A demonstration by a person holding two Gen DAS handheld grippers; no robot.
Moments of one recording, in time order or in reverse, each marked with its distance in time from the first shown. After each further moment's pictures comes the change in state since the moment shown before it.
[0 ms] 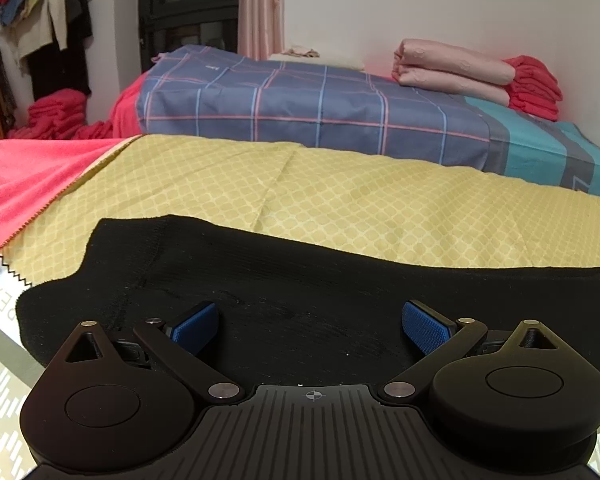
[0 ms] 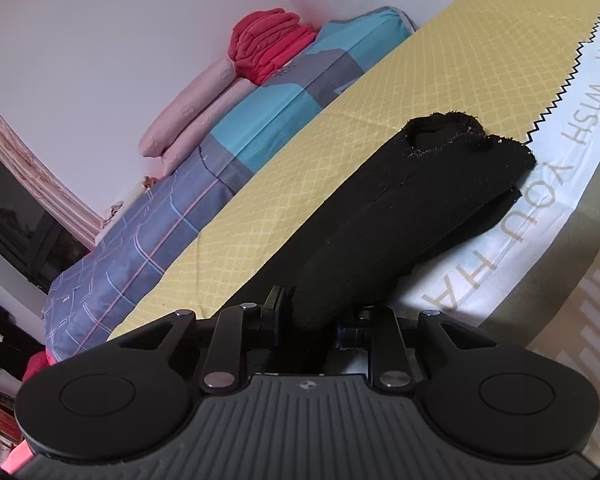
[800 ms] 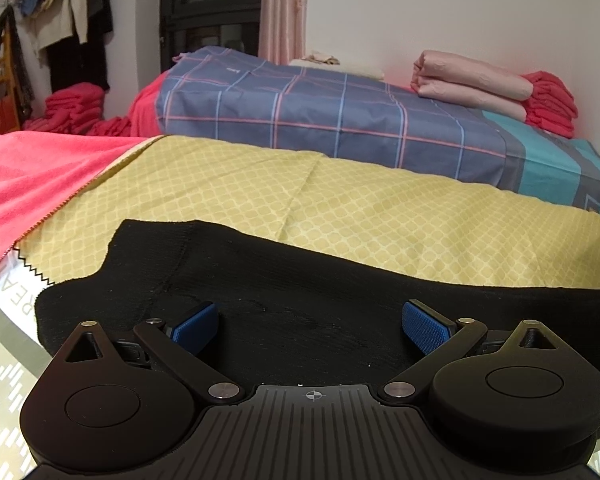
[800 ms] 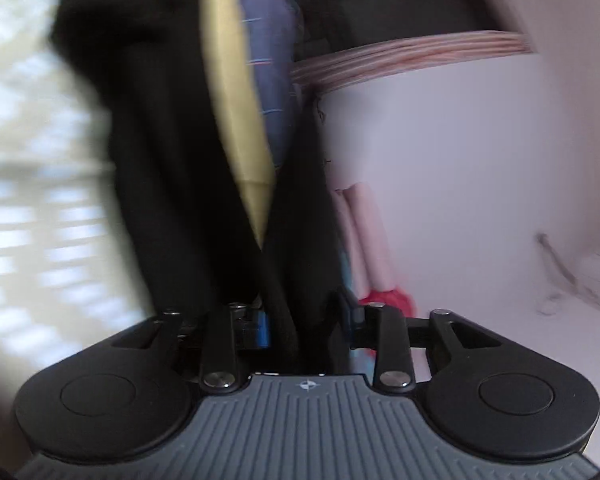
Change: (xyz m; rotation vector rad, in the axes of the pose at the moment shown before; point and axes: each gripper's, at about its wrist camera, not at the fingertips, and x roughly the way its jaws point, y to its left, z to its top) left arm -0.004 0.012 0.004 -0.057 -0.016 0.026; right arm -0.006 0.175 -0.316 -1.988 -0.394 -0.271
